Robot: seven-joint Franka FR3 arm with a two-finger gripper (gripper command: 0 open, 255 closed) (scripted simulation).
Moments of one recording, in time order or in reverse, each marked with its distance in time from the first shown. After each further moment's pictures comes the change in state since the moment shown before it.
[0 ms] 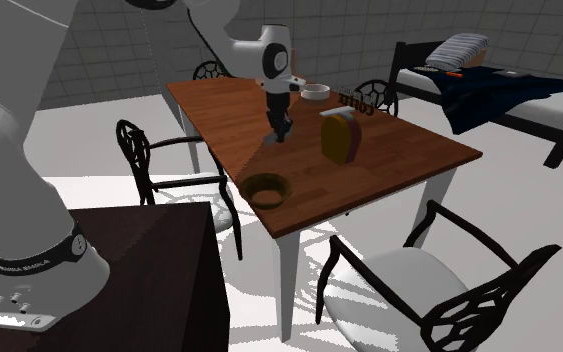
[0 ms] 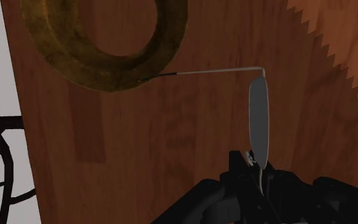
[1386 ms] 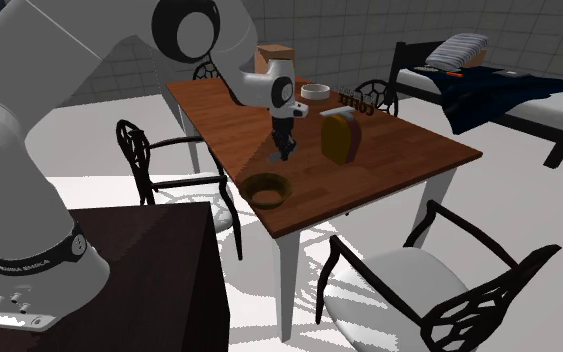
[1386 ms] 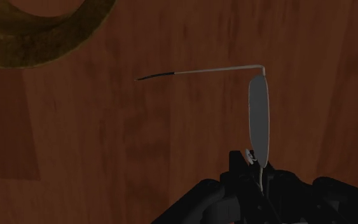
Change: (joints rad) arm 0.095 0.275 -0.065 0.231 -0.061 0.044 0.033
